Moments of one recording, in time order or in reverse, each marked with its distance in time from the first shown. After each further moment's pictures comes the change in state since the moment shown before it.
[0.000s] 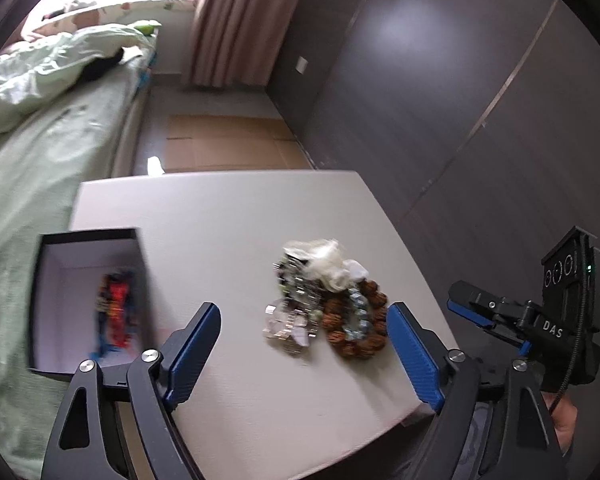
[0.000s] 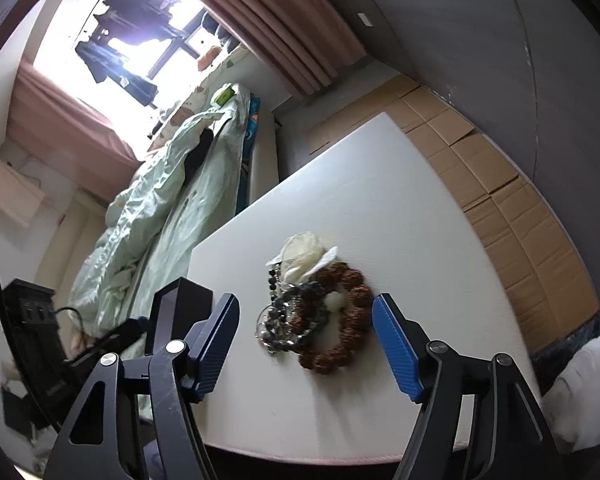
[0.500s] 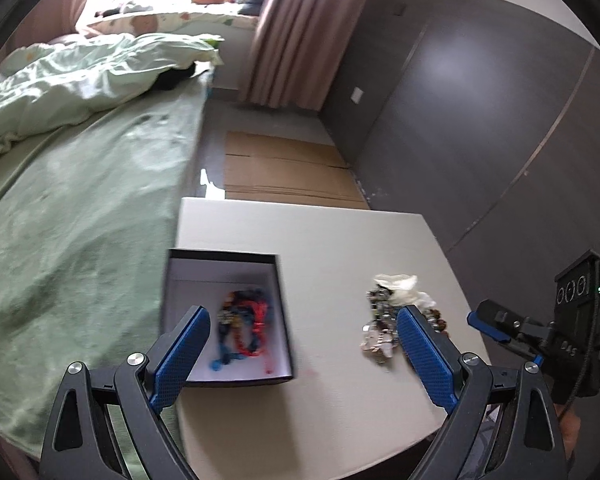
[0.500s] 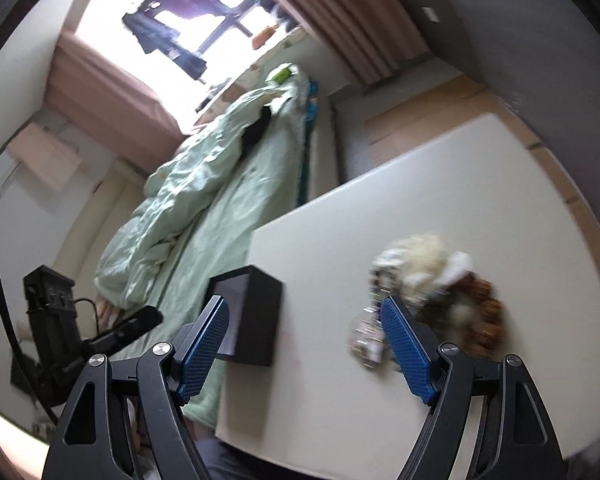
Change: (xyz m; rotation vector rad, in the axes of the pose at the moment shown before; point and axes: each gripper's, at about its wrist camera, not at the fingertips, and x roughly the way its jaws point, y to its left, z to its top) left arm -0.066 0.076 0.007 -0.095 -0.096 0.135; right arm 0.037 0.071 -0.004 -0.100 0.048 0.120
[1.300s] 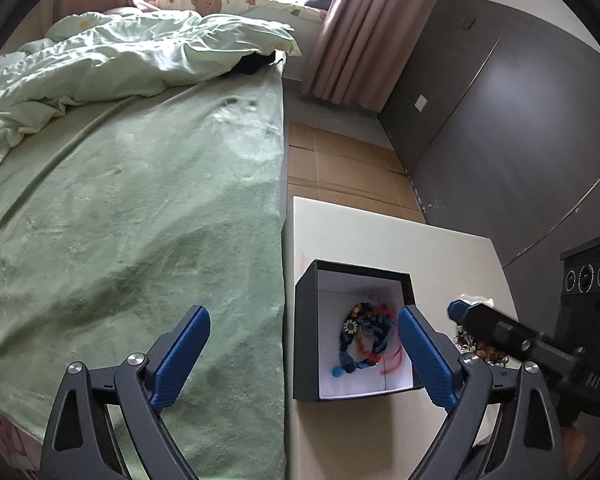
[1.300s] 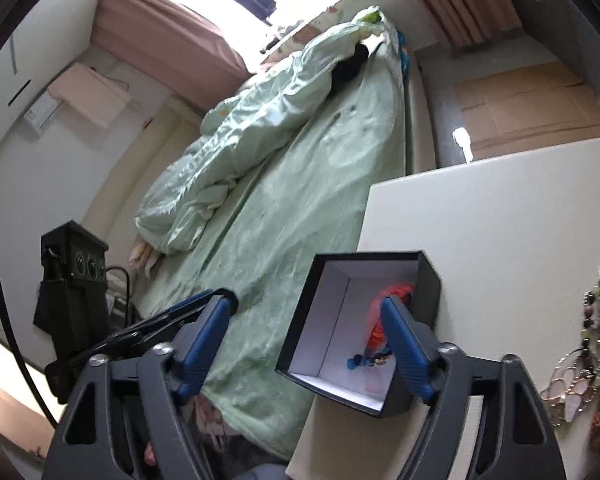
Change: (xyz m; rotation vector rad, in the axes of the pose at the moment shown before) left arm -0.014 0.107 0.012 -0.141 0.024 0.138; right arm 0.133 0.122 -0.006 -0.166 0.180 0.205
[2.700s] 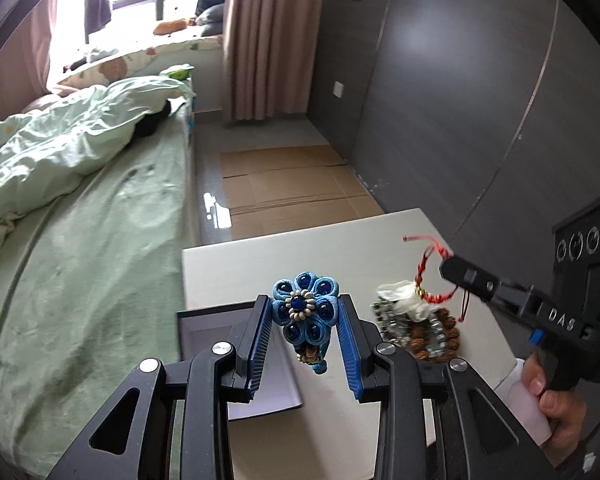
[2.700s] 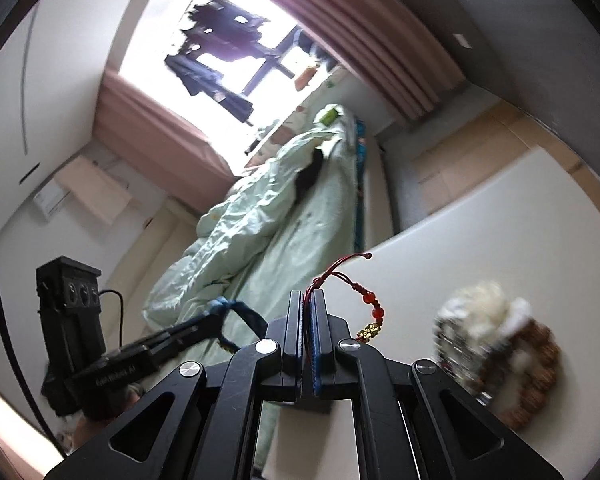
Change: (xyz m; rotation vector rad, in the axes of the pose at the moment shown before) left arm -0.014 -0.134 0.004 0.330 -0.037 -0.045; right arm -0.137 -0.066 -0.015 0.096 -0.346 0.014
